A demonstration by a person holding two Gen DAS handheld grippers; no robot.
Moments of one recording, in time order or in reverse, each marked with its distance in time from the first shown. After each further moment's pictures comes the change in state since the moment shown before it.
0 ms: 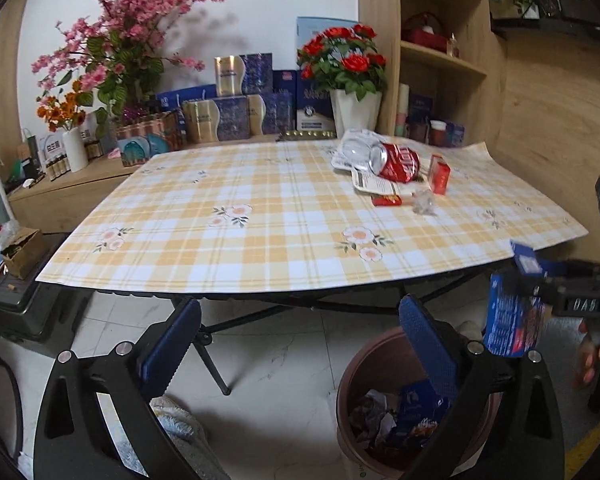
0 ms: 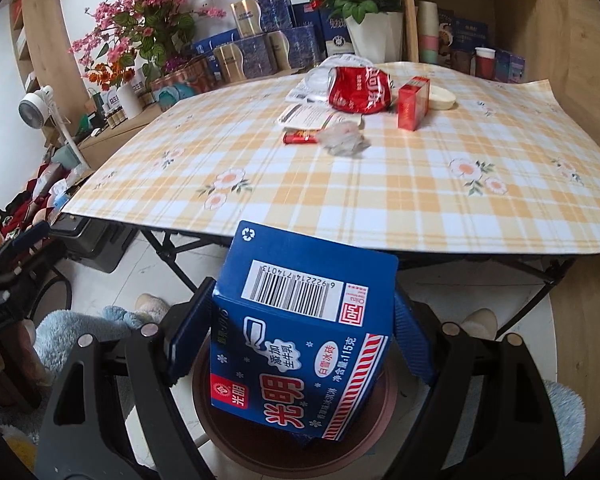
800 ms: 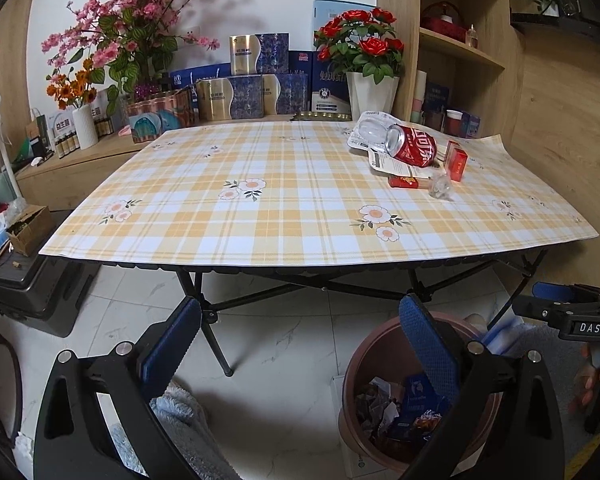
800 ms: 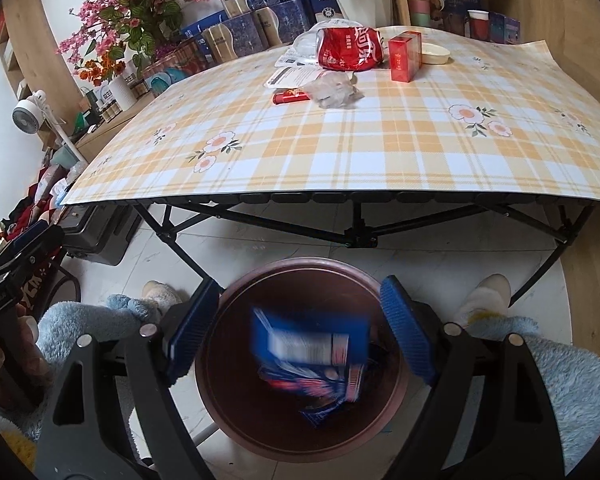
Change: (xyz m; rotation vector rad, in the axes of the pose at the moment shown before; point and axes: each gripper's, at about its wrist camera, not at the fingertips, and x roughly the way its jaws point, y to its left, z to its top) left arm 0.012 0.007 -0.009 -0.037 0.076 0.029; right arm 0.015 -0.011 -0.023 0.067 0.077 0.031
